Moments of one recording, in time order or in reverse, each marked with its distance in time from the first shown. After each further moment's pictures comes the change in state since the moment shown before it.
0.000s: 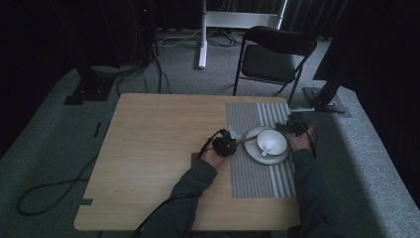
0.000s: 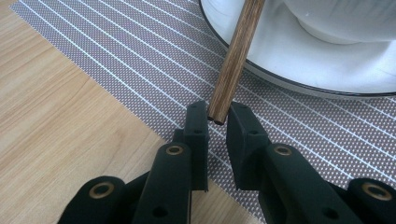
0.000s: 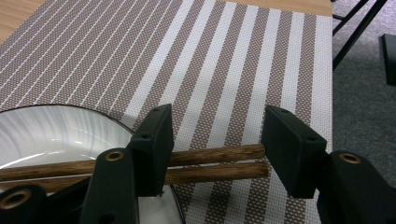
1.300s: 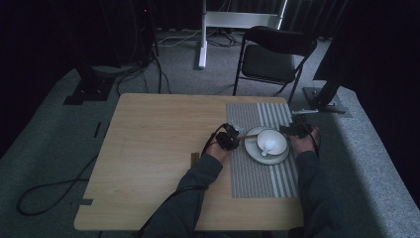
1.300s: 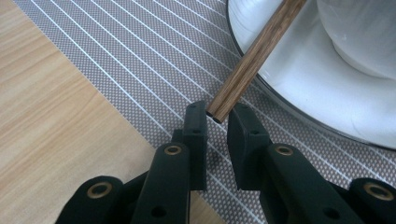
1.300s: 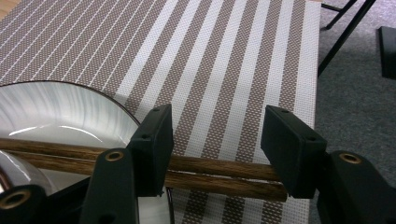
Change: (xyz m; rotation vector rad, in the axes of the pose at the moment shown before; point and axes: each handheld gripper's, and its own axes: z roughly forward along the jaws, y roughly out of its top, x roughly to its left) left arm 0.011 0.022 0.019 0.035 0.019 -0.072; right arm -0.007 -0.007 -0.010 0.028 -0.011 -0.008
